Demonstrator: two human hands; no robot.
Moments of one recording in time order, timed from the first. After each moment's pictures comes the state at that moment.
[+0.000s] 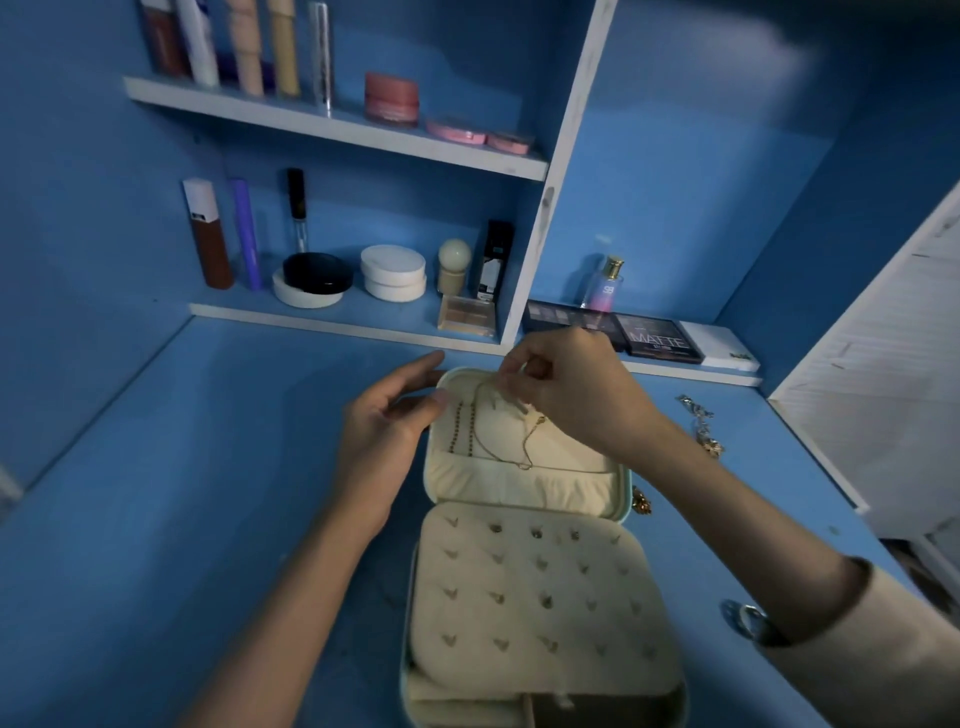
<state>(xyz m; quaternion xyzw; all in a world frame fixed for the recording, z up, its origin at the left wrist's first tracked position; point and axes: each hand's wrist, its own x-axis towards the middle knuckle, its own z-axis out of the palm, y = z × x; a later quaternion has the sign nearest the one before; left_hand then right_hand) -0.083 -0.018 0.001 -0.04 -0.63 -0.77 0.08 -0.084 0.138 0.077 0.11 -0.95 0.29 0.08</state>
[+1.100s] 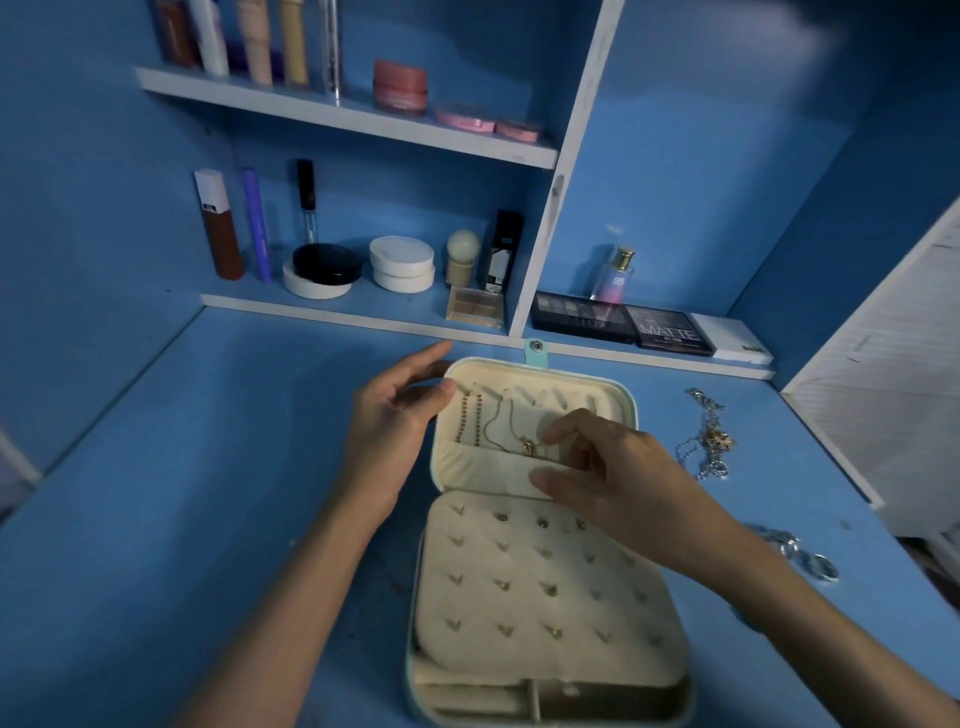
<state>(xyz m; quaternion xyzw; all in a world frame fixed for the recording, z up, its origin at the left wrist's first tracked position) -0.083 -0.019 0.001 -0.05 -0.63 -0.77 0.07 -0.030 0.169 0.040 0.10 -0.97 0.24 0.01</state>
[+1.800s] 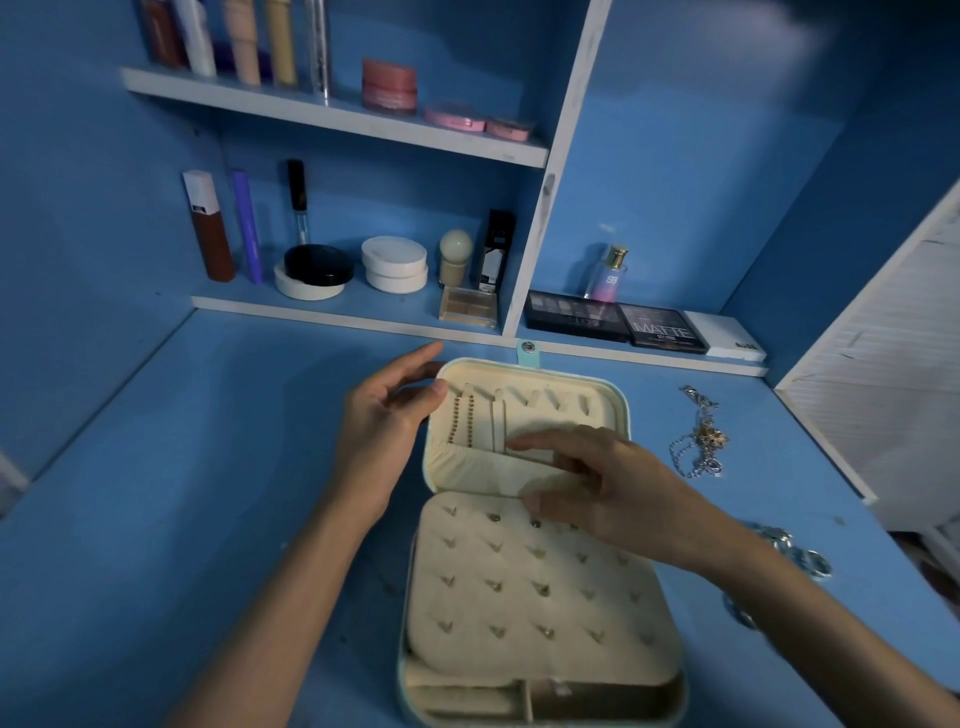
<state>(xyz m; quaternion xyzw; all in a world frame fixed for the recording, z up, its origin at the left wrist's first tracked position) -0.082 -0.019 0.001 -0.04 -0.63 -0.77 0.06 -0.029 0.176 0.038 0.15 -0.96 0.25 -0.05</state>
